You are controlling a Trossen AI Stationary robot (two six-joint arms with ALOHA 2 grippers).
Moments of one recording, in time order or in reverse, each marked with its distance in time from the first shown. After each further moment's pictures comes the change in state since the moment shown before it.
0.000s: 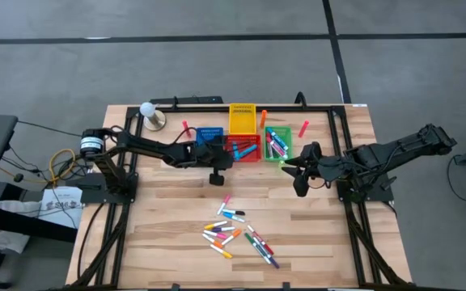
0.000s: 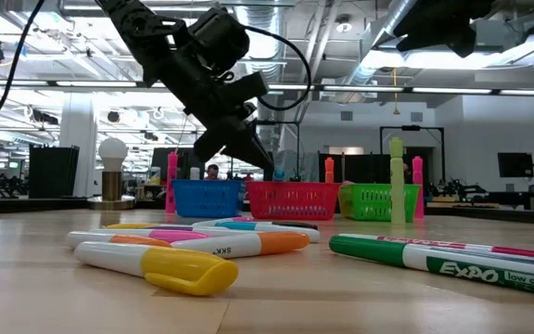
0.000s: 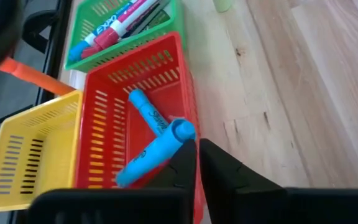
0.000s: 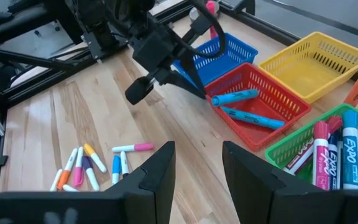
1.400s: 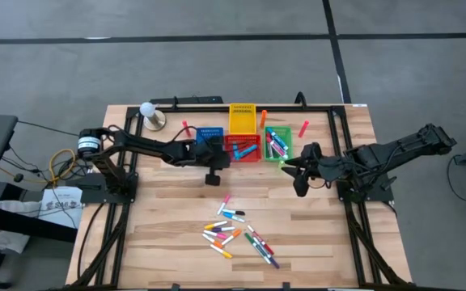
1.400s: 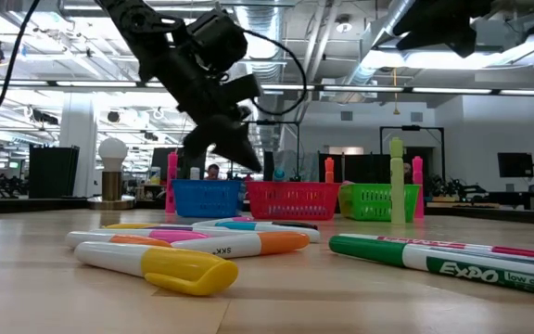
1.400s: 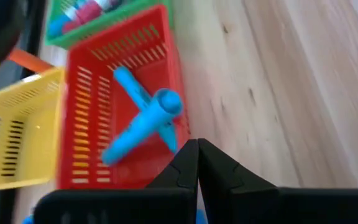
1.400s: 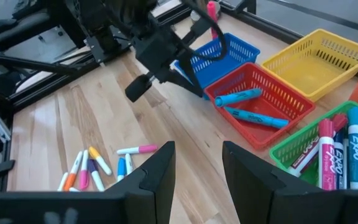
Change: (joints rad) left arm 0.016 -0.026 0.001 -0.108 0.036 -0.023; right arm 0.007 0.000 0.000 0.008 0.000 0.025
